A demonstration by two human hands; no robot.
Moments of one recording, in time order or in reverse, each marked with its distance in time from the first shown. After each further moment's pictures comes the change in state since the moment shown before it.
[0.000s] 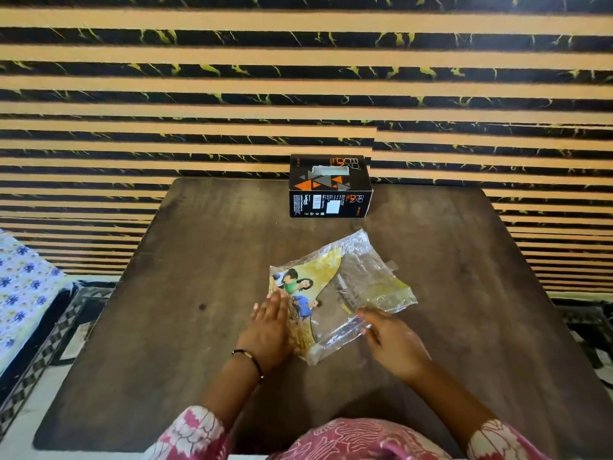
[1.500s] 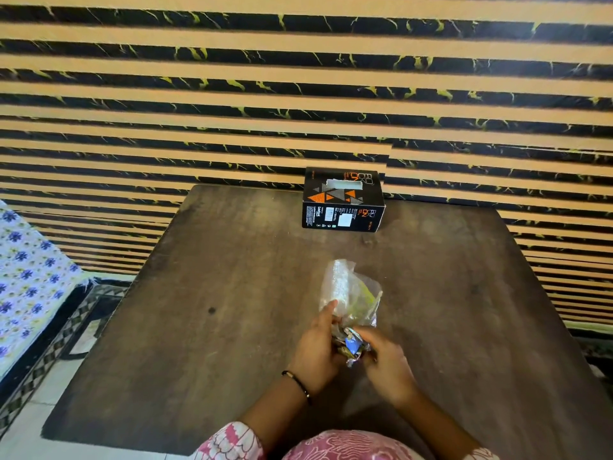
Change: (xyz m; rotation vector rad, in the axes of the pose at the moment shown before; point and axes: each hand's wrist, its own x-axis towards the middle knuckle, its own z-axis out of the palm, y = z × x) left_hand -0.002 0.071 0.002 -0.718 0.242 0.087; right_hand -0.003 -0.020 0.020 0.335 0.156 -0.028
